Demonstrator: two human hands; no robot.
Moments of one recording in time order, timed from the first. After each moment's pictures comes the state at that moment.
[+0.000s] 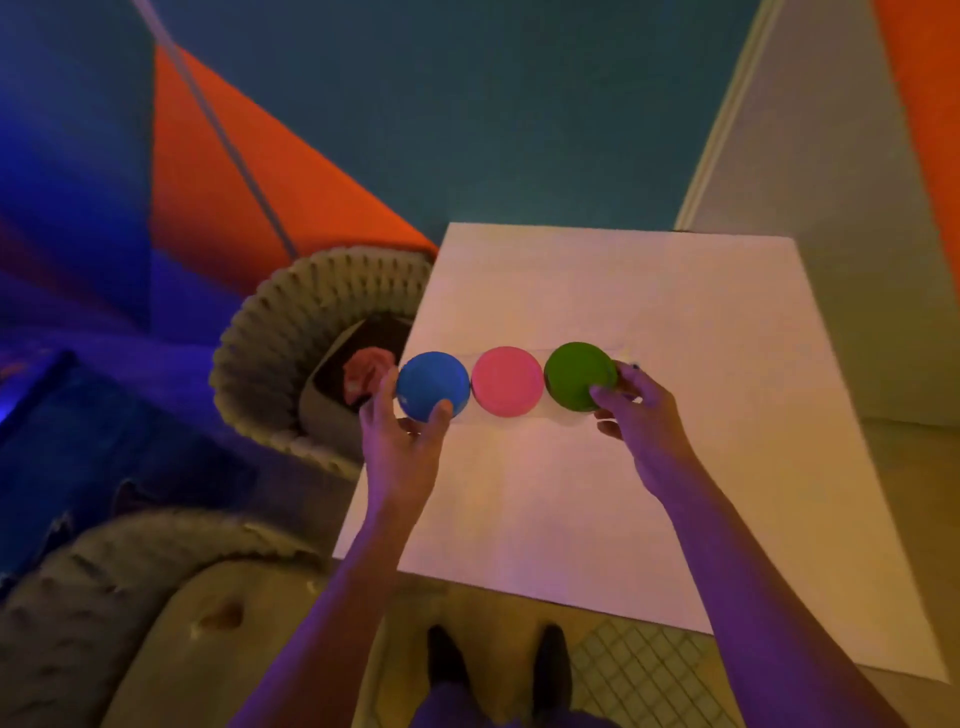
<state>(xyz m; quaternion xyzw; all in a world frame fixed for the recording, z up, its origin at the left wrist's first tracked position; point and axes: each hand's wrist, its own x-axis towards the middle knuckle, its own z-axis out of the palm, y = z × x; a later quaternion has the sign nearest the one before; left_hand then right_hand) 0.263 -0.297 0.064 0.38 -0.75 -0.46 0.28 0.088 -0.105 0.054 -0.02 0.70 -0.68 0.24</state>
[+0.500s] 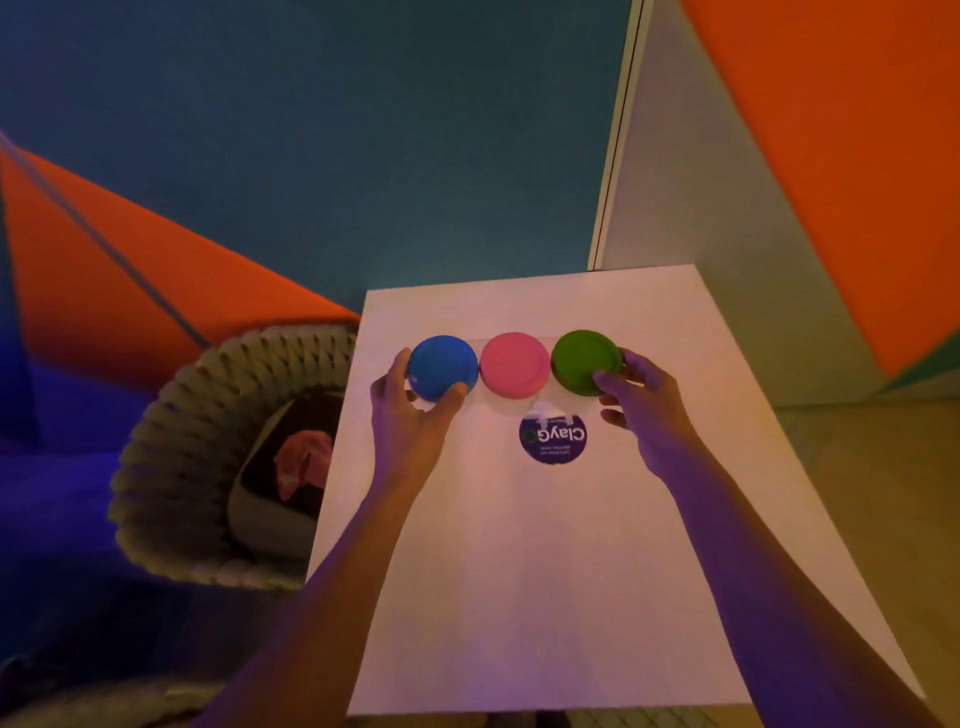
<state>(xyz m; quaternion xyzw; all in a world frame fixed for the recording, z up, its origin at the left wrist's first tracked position) 0.096 -0.307 0.082 0.30 -0.80 -0.47 0.21 -0.025 -0.075 0.078 0.05 0.69 -0.70 0.15</state>
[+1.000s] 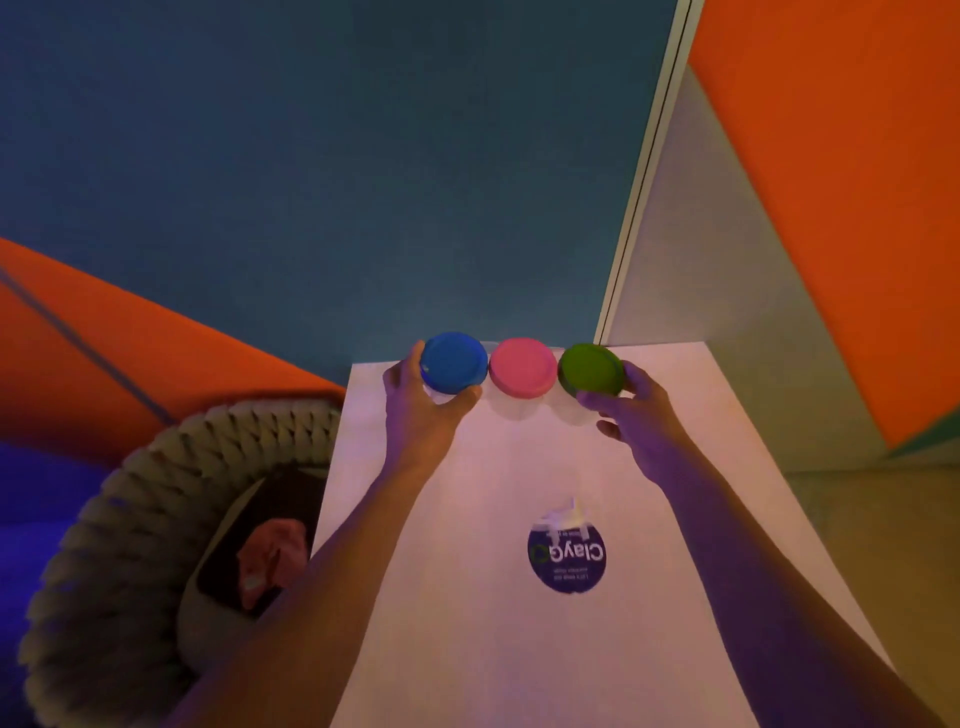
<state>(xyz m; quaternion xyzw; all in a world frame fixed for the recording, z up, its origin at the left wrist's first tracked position) -0.082 -0.390 0.091 0.22 -0.82 -0.47 0.23 -0.178 -0.150 0.087 0.05 0.71 -0.69 0.16</state>
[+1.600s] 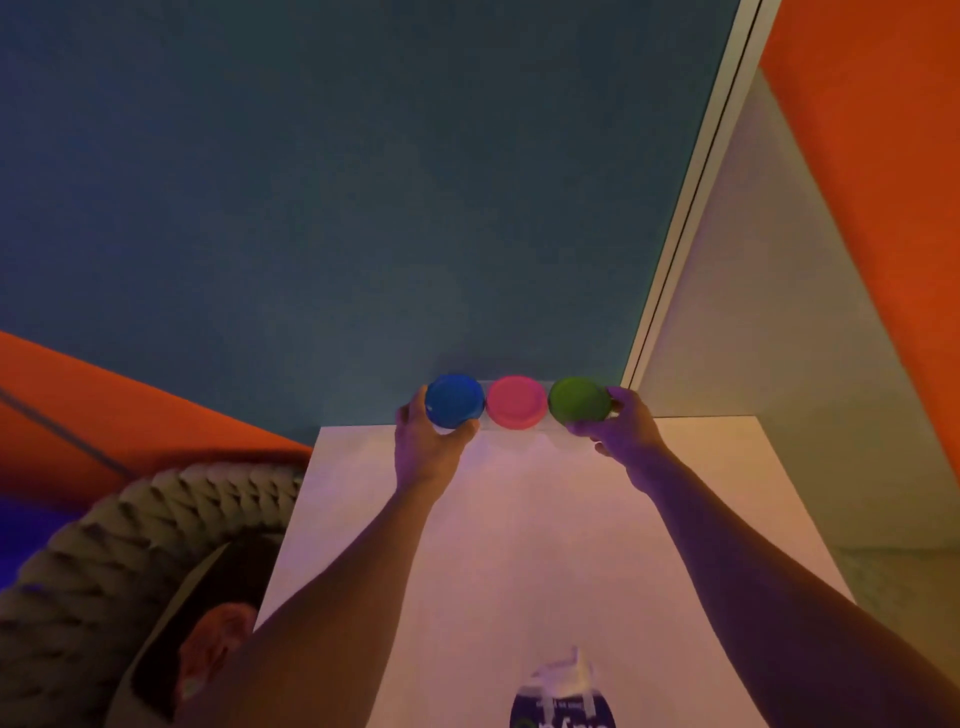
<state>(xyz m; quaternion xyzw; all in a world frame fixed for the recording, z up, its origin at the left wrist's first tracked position) -0.283 -0.434 -0.006 0.31 -0.82 -0.44 0.19 -0.395 -0.201 0.010 0.03 0.78 -0.60 0.18</state>
